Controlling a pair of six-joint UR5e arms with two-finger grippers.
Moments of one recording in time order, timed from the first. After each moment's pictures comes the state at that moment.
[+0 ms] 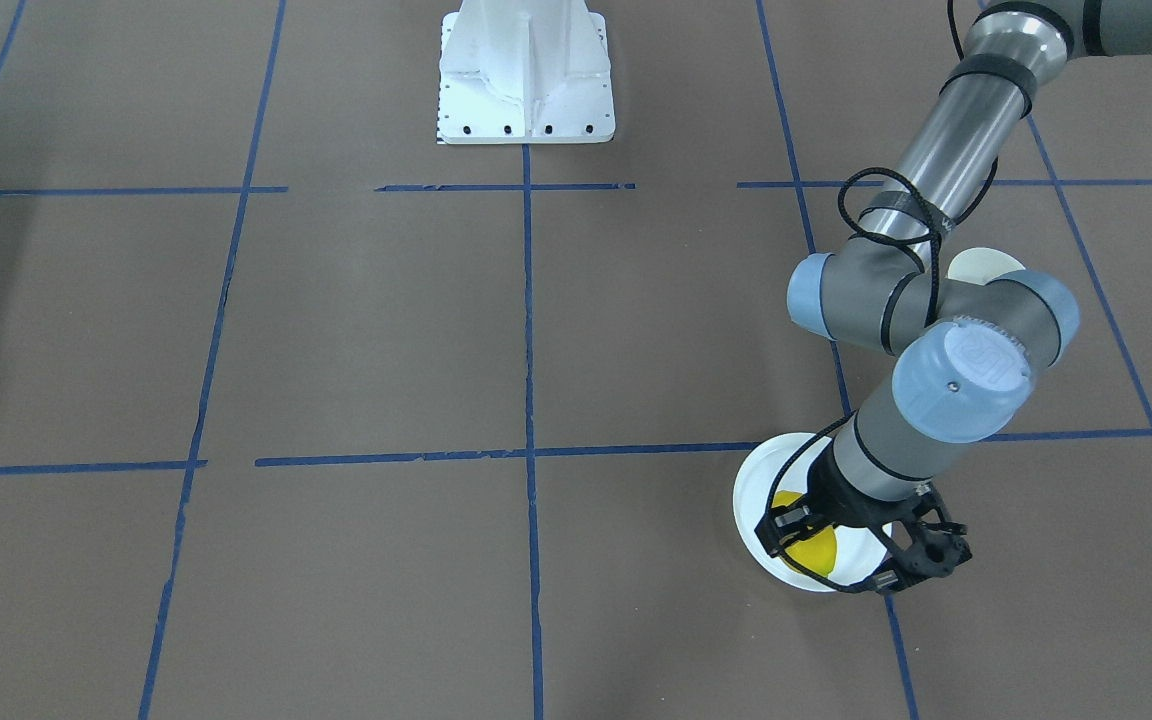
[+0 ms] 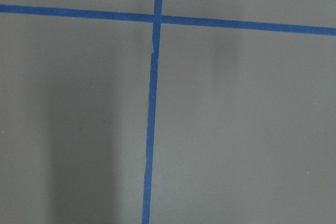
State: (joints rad) left arm -0.97 -2.36 -1.09 -2.02 -2.11 -1.21; right arm 1.54 -1.71 1.75 -1.64 2.28 -0.05
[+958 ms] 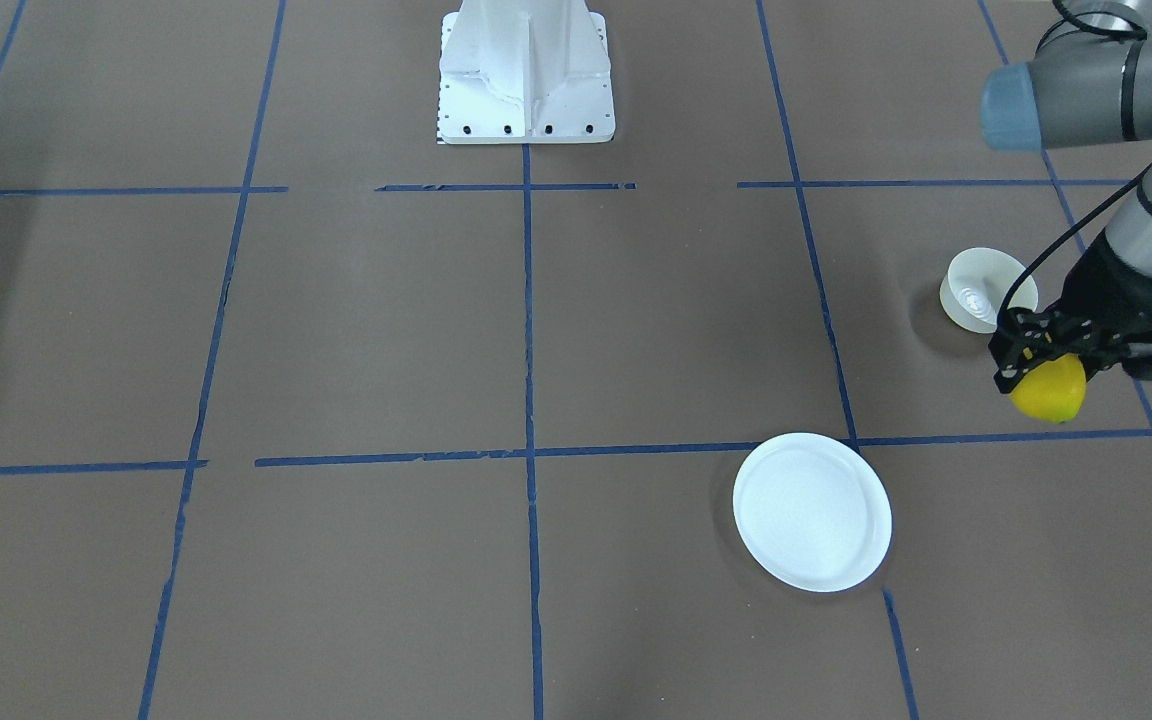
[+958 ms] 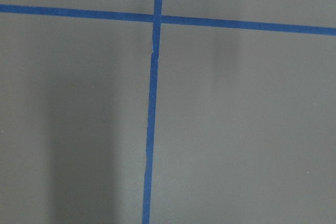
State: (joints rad) left arm -1.14 -1.81 -1.83 -1.64 -2.11 -0.63; right arm 1.54 -1.71 1.75 -1.64 2.28 -0.05
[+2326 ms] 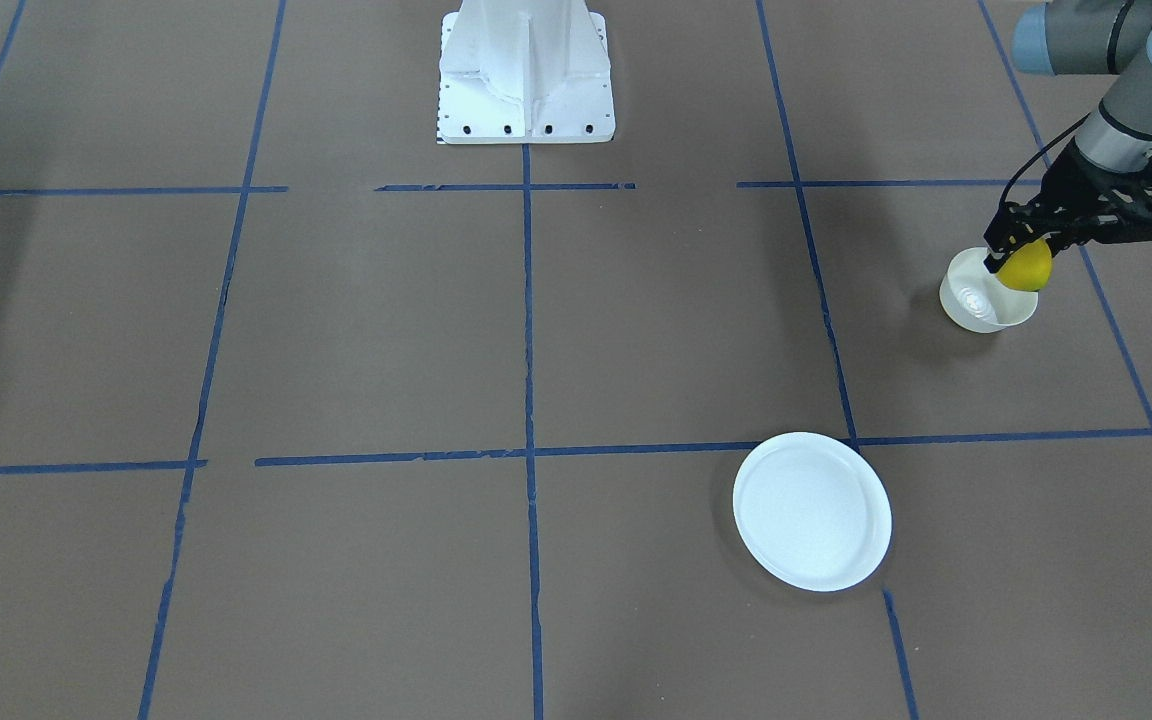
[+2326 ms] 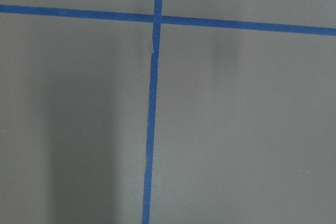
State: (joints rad) left arm -0.92 -1.33 -1.82 -2.27 -2.06 -1.00; right arm 1.54 -1.71 1.75 -1.64 2.28 -0.05
